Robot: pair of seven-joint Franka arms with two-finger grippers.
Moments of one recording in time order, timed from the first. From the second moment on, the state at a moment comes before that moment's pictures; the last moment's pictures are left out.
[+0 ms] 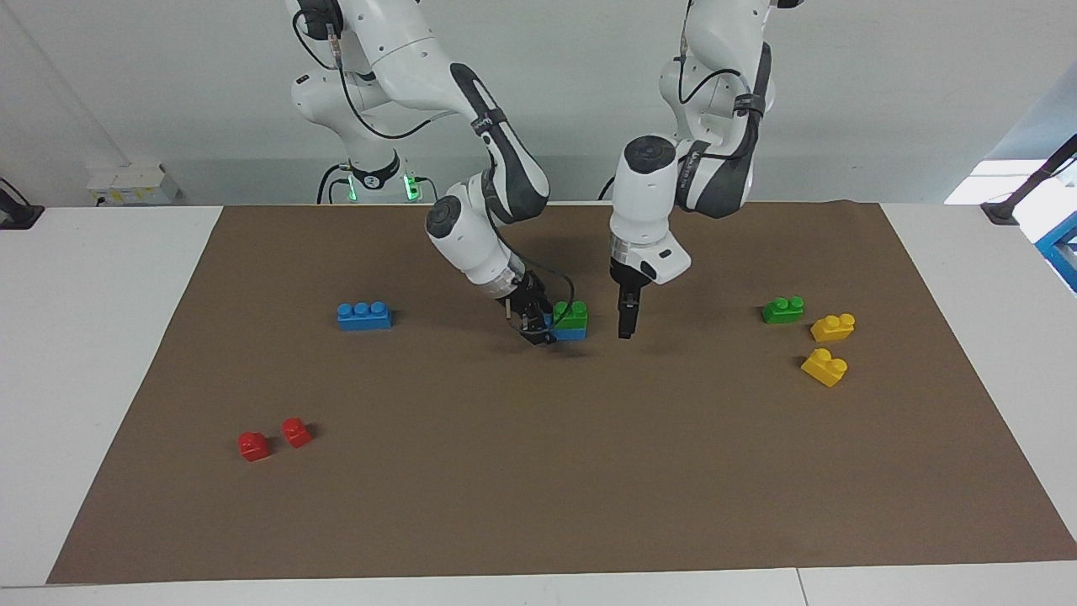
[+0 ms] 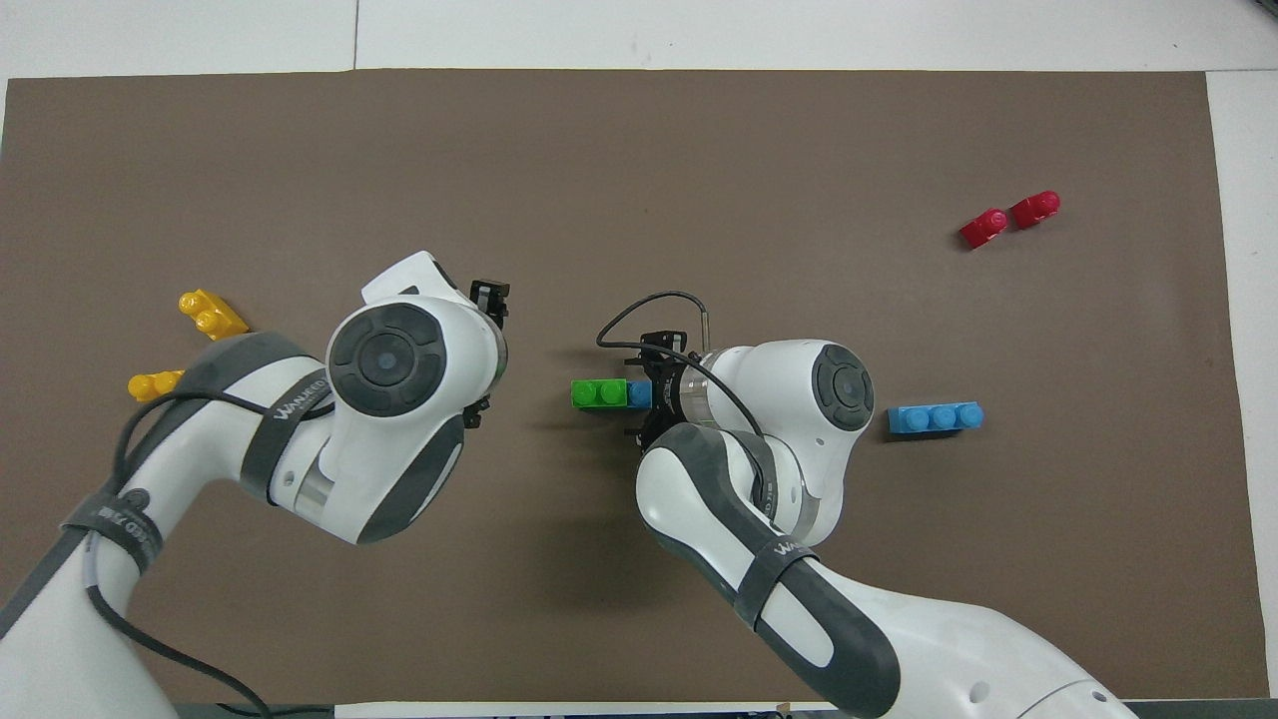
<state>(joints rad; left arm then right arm) -0.43 0.09 -0.08 -2.07 0.14 2.29 -1.85 0.56 0.34 0.05 -2.08 0.84 2.63 1.48</state>
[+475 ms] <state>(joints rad) -0.27 0.05 -0.07 -2.01 0.14 2.16 -1.45 0.47 0.27 0.04 -2.06 0.84 2.49 1.46</state>
